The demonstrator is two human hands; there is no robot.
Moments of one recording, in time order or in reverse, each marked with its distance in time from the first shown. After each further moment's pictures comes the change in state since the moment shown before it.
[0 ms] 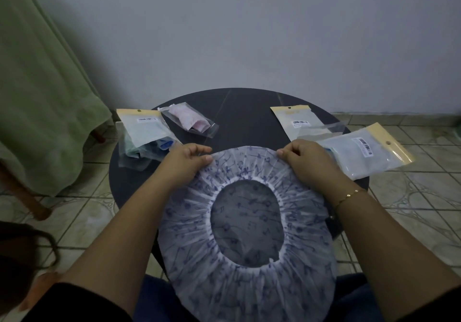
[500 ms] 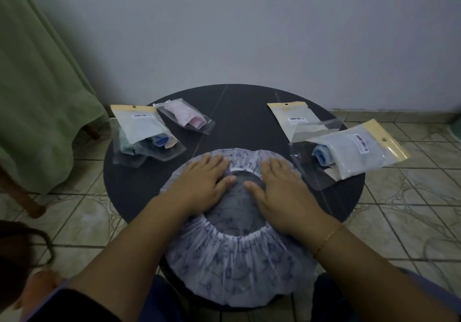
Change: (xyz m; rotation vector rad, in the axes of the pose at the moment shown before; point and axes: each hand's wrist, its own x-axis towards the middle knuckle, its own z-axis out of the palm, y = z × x) left_hand -0.021 -0.006 0.034 0.876 -0.280 0.284; right_hand -0.051 -0.007 0.045 -0.466 -0.197 -0.133
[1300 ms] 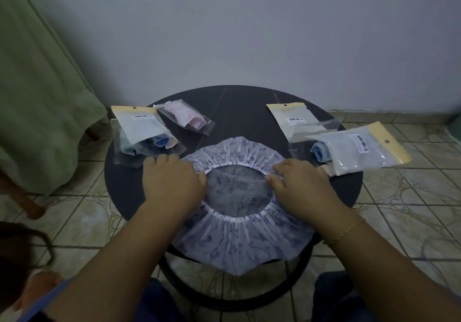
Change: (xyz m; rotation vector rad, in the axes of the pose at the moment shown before) left_hand -0.031 0.007 -0.023 0.453 0.287 -0.431; right_hand -0.006 0.011 -0.027 -0.091 0.138 0.053
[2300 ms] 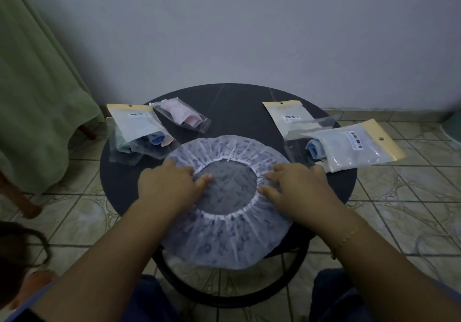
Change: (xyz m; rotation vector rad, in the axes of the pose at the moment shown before) left_hand 0.000 -0.003 0.004 -0.081 -0.280 0.061; right_hand -0.012 0.001 -0.007 -0.077 -0.058 -0.094
